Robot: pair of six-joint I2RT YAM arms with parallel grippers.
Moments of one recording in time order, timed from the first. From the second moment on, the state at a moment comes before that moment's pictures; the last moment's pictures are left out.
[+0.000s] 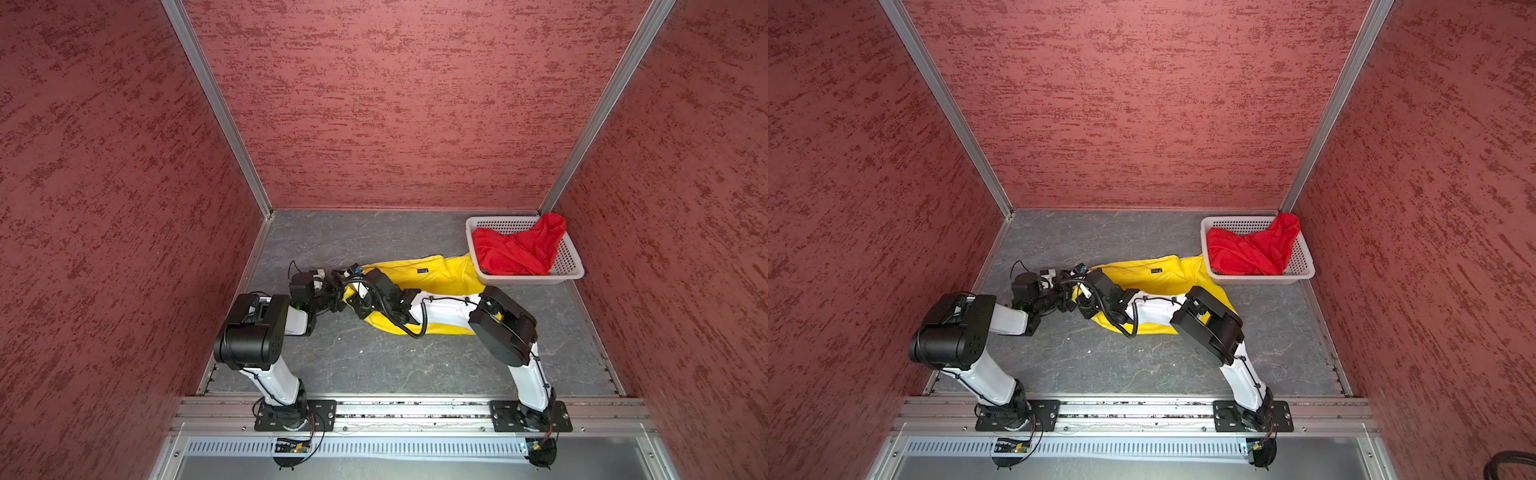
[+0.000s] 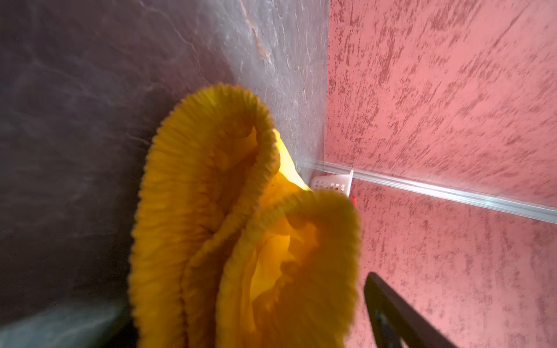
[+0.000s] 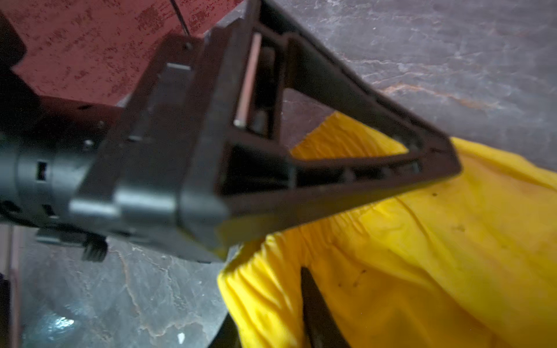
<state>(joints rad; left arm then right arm) -0.01 1.69 0.42 0.81 0.70 -1.33 0.99 2.10 1.38 0.11 -0.11 0.30</state>
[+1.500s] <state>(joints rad) 0.29 1.35 1.02 -0.63 0.68 -0.68 0.99 2.35 1.71 -0.11 -0.11 0.60</state>
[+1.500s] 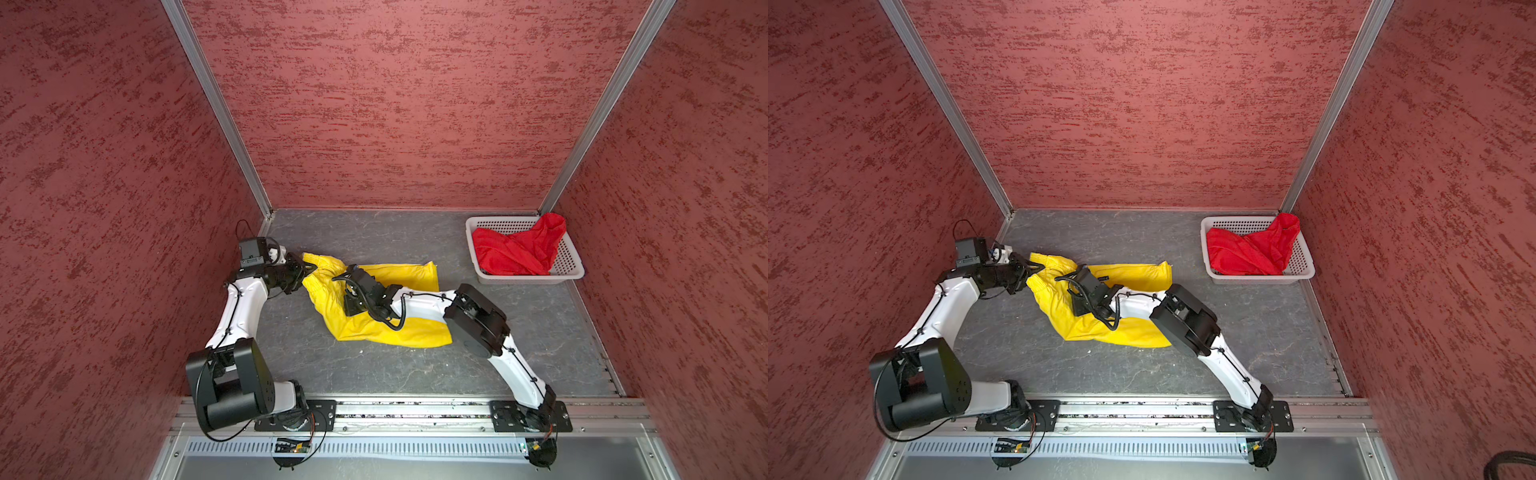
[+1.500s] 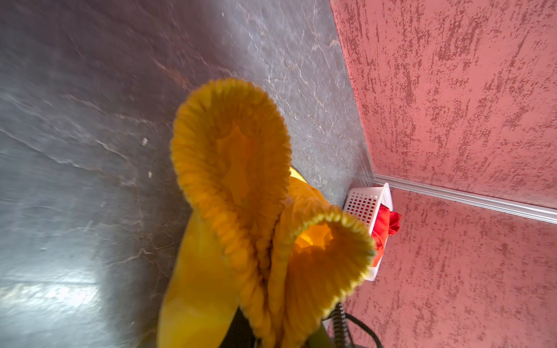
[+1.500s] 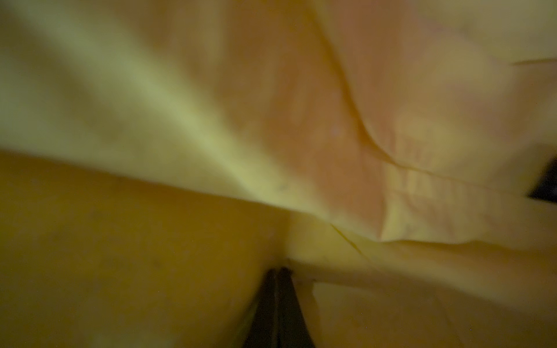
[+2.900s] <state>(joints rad) 0.20 1.31 1.20 -0.85 0.40 -0.59 0.90 2.49 1.91 -0.15 -0.38 0.71</state>
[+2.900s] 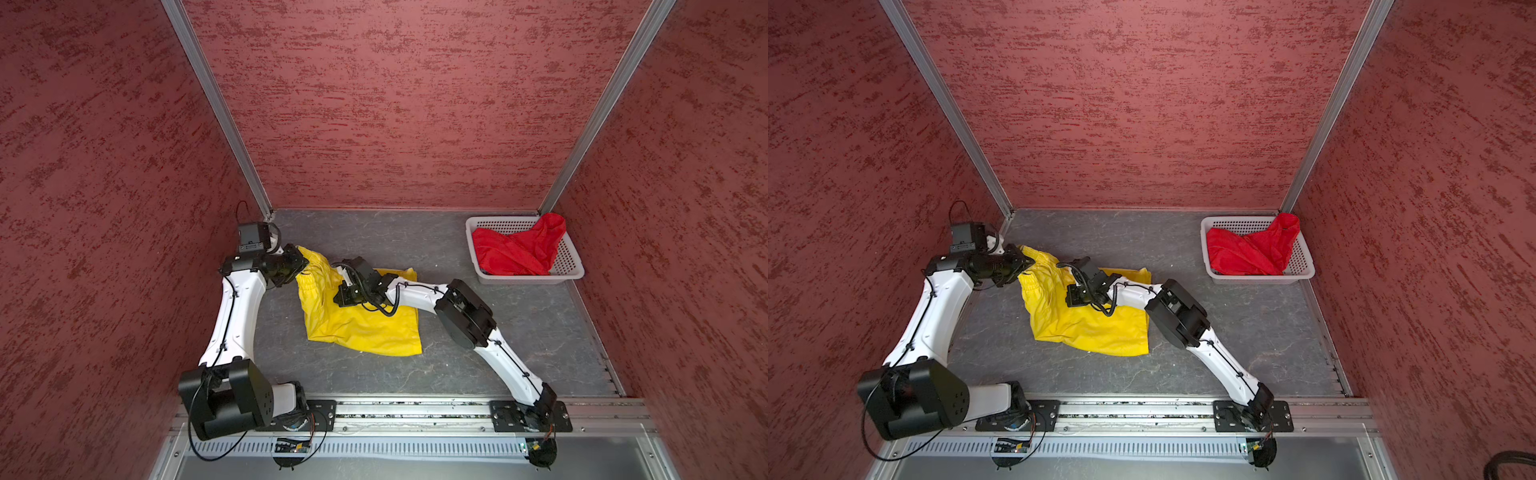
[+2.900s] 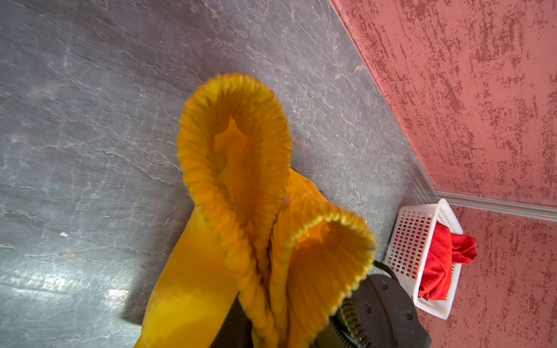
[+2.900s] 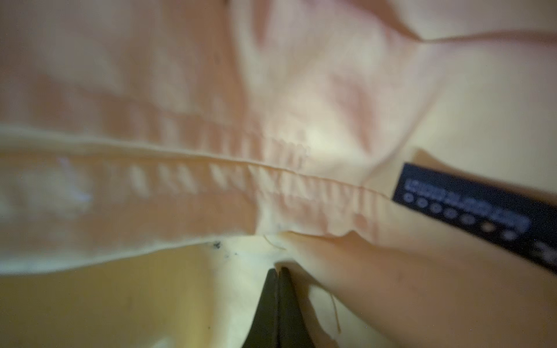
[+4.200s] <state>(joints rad) -0.08 1.36 1.25 -0.88 0.18 -0.65 0.67 1.71 0.71 0.14 -0.34 0.83</state>
